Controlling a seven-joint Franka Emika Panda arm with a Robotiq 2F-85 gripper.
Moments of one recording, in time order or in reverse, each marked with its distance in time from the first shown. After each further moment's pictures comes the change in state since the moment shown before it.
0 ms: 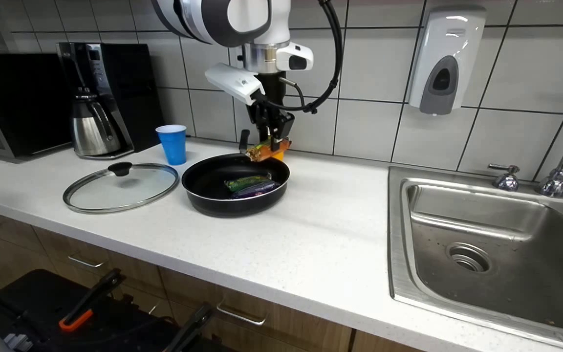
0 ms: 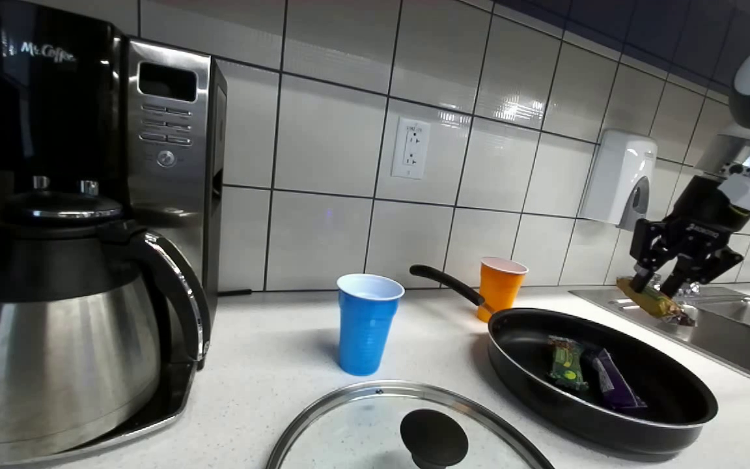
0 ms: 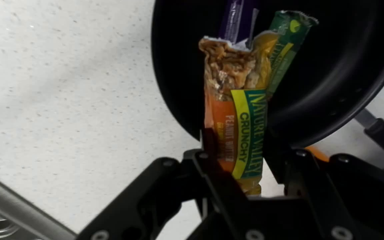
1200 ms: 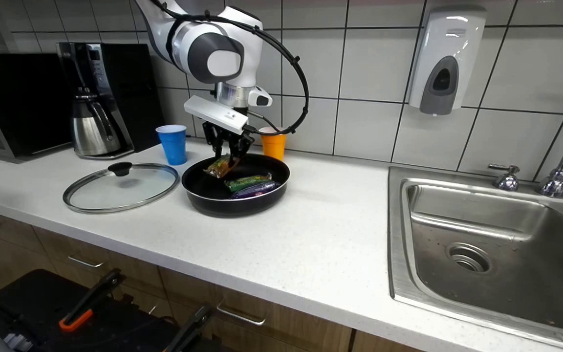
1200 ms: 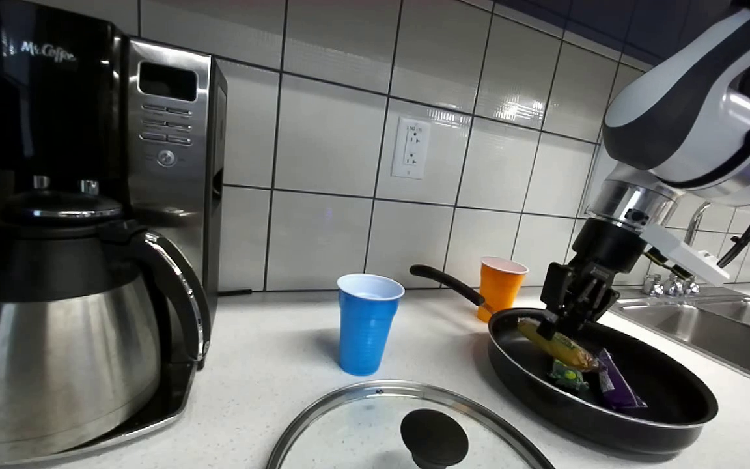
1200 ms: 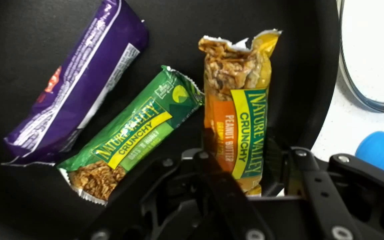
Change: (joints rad) arm 0.039 0.259 0.175 0.170 0.222 -0.093 -0.474
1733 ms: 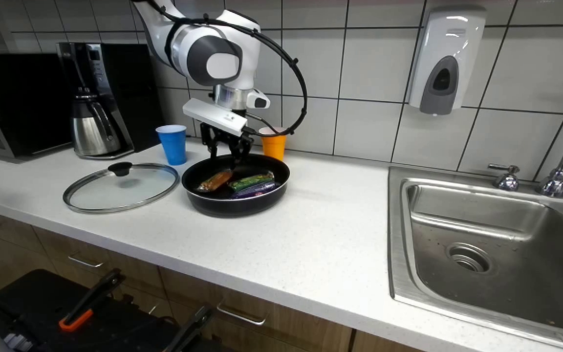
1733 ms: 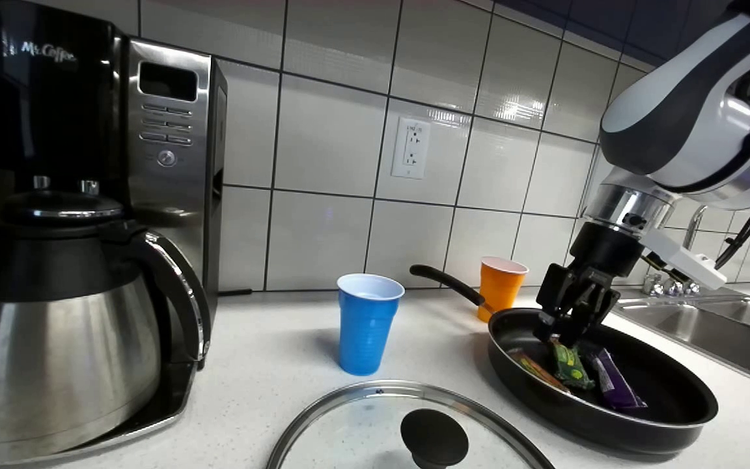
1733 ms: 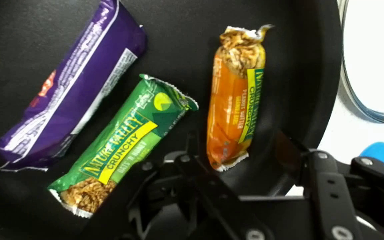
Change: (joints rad) arm -0.003 0.009 0.010 0.000 -0.018 -0.001 -0.003
